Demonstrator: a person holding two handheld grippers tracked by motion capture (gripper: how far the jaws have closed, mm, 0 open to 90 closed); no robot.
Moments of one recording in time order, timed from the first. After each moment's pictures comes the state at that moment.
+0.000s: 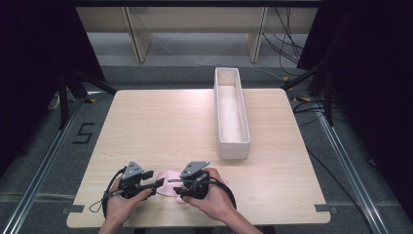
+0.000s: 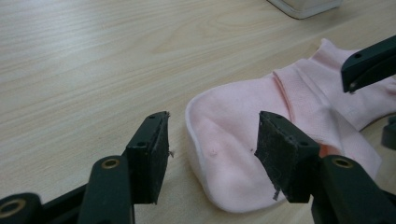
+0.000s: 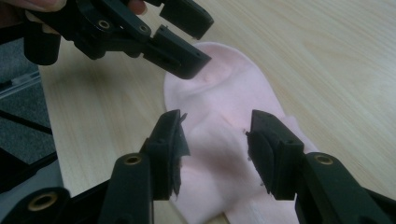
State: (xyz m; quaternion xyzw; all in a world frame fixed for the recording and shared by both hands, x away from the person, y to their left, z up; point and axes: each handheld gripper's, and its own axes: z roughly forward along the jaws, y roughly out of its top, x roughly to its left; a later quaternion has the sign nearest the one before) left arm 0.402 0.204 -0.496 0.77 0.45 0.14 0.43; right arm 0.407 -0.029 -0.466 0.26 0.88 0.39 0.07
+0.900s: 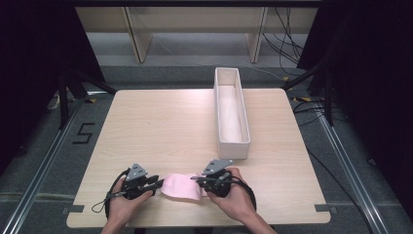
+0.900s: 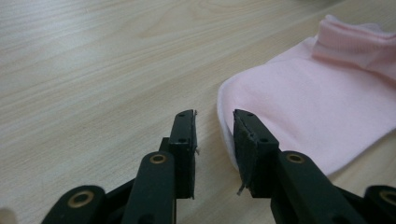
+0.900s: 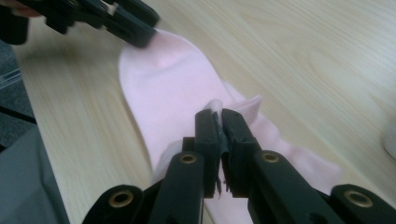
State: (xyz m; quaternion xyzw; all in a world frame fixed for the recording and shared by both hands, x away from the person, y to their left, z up) left arm 0.399 0.200 -0.502 0.78 0.44 0.14 0.42; right arm 0.404 -0.087 -0.453 0.29 0.87 0.38 0.10
